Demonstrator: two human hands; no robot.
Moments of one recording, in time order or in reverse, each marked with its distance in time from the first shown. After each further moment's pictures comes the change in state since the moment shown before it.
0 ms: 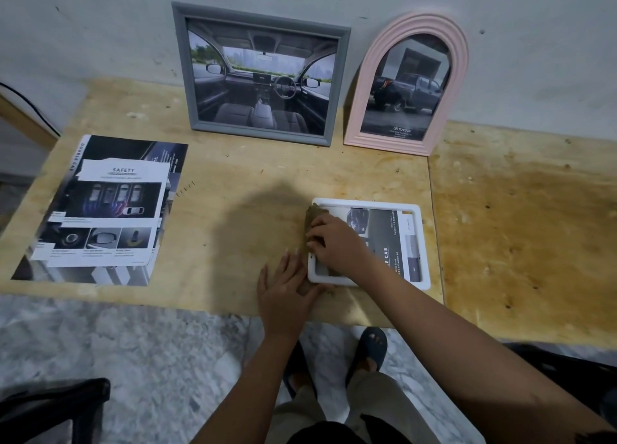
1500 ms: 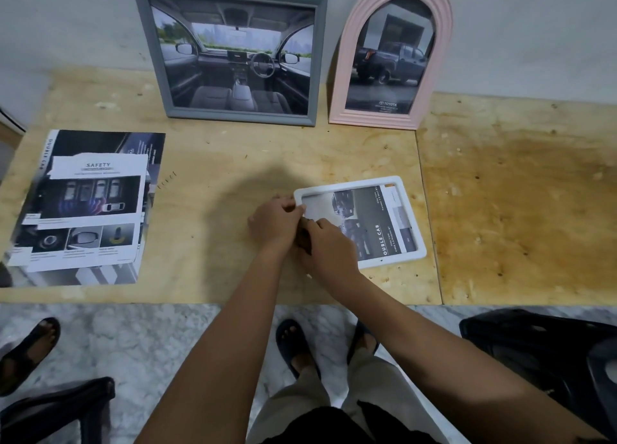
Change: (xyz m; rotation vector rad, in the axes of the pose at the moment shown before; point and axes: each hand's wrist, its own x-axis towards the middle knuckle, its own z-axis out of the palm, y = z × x) left_hand 0.113 0.024 -0.030 -0.277 -0.281 -0.439; right_hand -0.037 -0.020 0.033 -0.122 0.193 0.221
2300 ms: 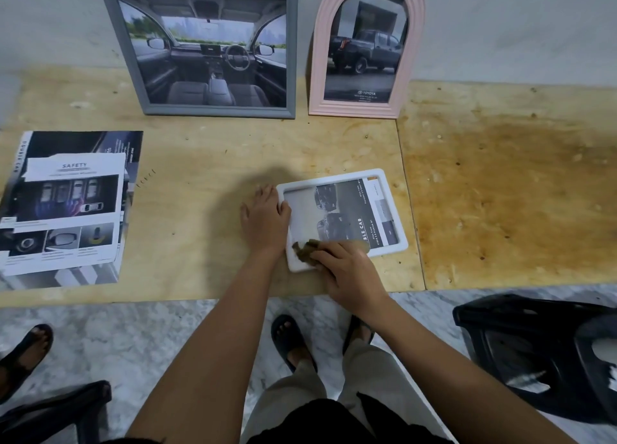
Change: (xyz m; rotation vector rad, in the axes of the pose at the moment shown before) left_hand -0.005 -0.015 0.031 0.205 -0.025 0.180; right_hand -0.057 0.072 0.004 0.082 0.175 -0.313
